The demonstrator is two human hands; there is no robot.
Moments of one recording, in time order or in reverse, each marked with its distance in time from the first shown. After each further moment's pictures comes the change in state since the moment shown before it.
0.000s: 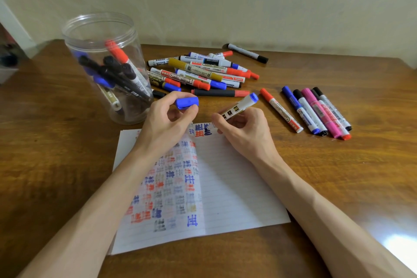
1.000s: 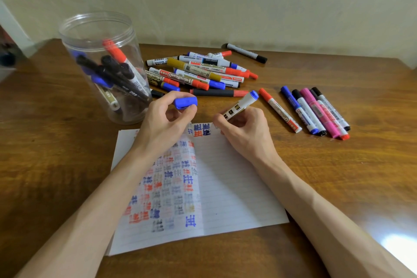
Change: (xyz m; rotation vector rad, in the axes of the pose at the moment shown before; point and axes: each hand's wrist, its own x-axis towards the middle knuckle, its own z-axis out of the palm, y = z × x) left_hand -0.001 0.003 0.000 -0.007 0.005 0.015; right_hand 0.000 -0.001 -0.001 -0.032 0.031 0.045
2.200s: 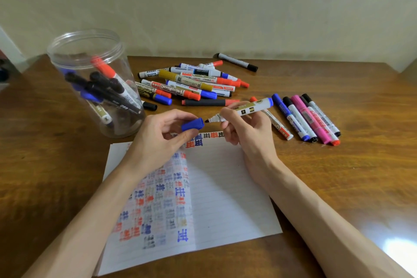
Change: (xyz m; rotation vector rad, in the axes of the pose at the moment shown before) left_hand -0.003 0.007 -0.002 0.018 -0.197 0.111; right_hand -0.002 -0.009 -0.020 0.547 0.010 0.131
